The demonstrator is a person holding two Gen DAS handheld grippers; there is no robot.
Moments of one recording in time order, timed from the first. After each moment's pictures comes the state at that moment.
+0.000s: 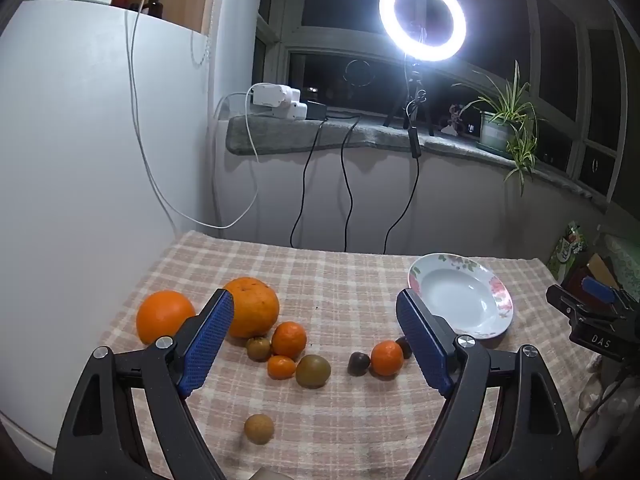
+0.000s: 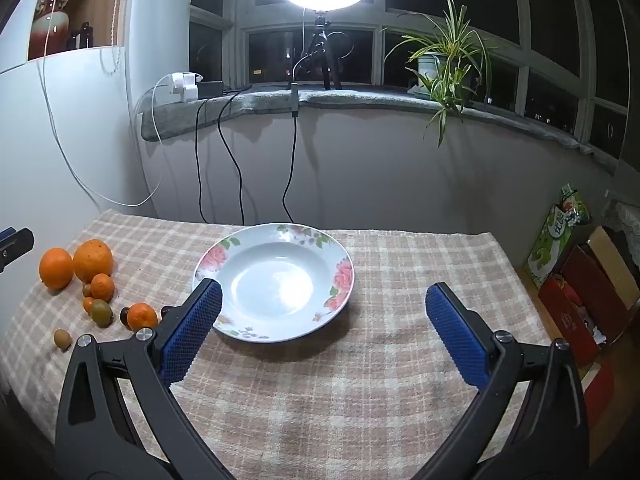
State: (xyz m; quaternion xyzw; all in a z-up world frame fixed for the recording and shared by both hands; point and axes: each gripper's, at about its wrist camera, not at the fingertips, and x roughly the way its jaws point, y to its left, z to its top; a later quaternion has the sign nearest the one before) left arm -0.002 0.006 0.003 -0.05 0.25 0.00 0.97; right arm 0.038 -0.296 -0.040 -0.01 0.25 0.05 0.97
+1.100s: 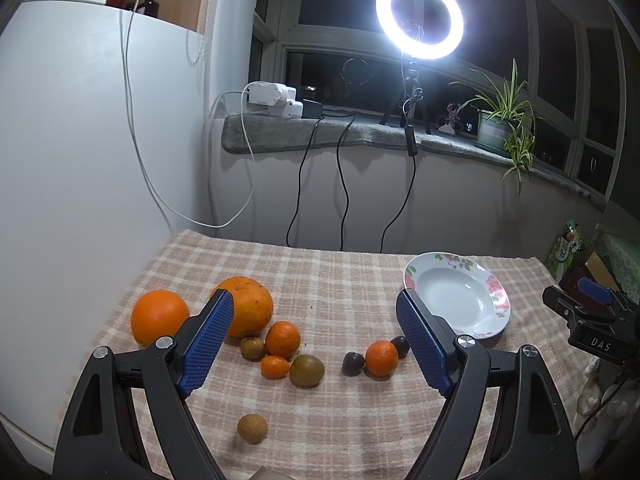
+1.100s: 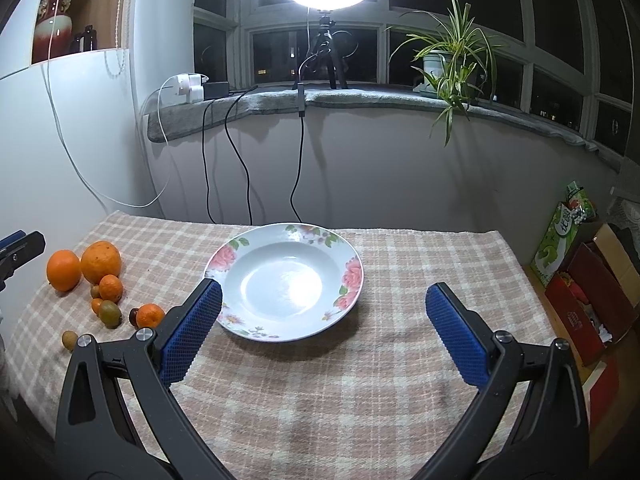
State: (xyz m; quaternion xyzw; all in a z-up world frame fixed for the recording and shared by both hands) left arm 0.001 -0.003 0.001 -0.05 0.25 0.00 0.97; right arm 0.041 -0.293 -0.040 -0.01 0.25 0.06 0.97
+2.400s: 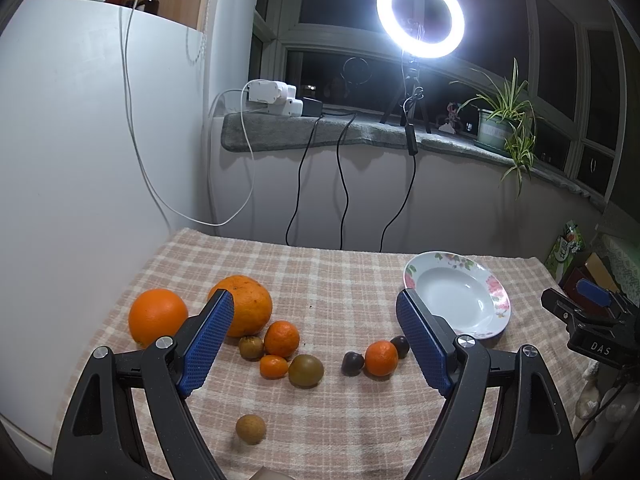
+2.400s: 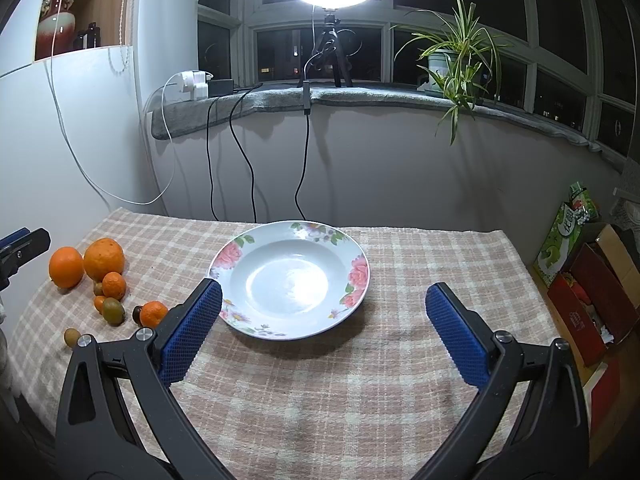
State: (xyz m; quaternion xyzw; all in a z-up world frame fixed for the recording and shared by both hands) left arm 0.001 -0.001 -0.001 -0.05 0.25 0.00 0.97; right arm 0.041 -0.289 -0.042 -0.01 0.25 0.07 0.97
